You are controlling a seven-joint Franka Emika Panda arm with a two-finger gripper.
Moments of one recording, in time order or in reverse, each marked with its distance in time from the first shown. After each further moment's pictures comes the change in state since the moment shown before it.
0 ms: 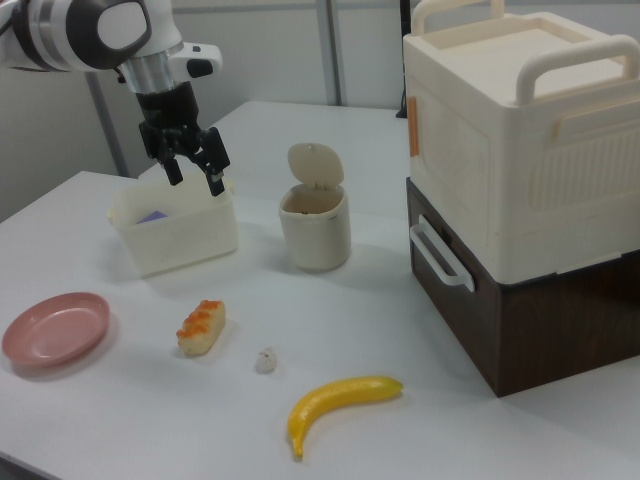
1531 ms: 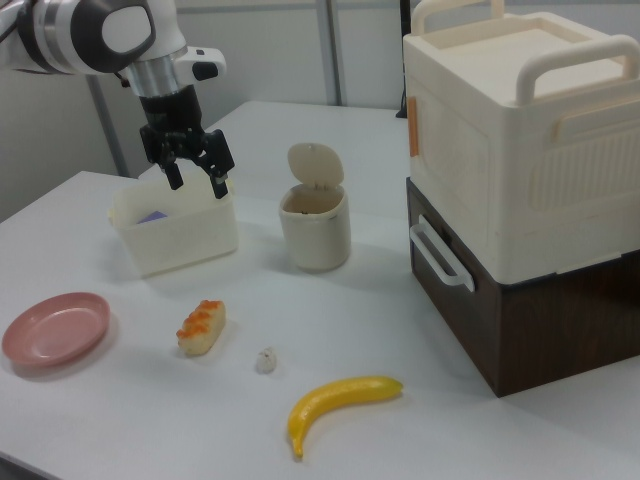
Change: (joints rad) arm 0.000 0.008 -0.008 -0.003 0.006 0.000 -0.079
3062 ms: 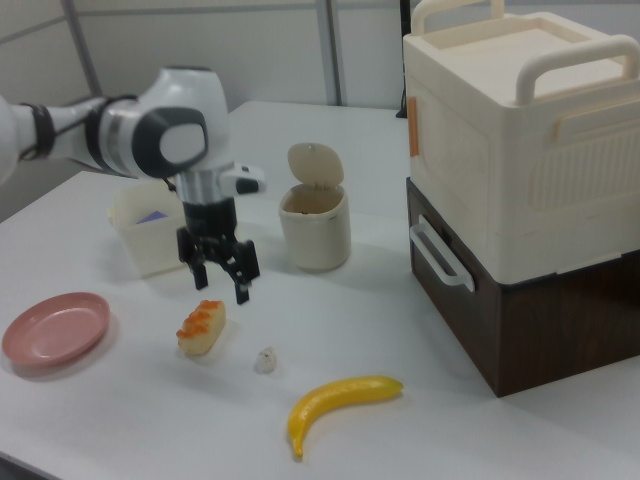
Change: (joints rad) arm -0.055 0.050 -0.026 -0.291 0.000 0.128 -0.006
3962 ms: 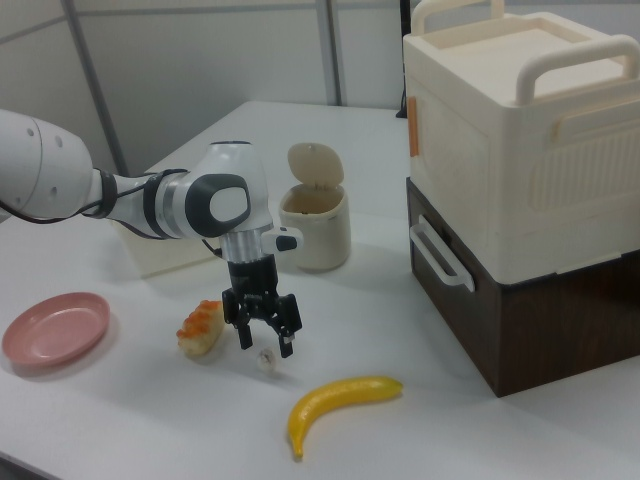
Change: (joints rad) arm -0.045 0.253 -0.002 0.005 -0.101 0.147 -0.001
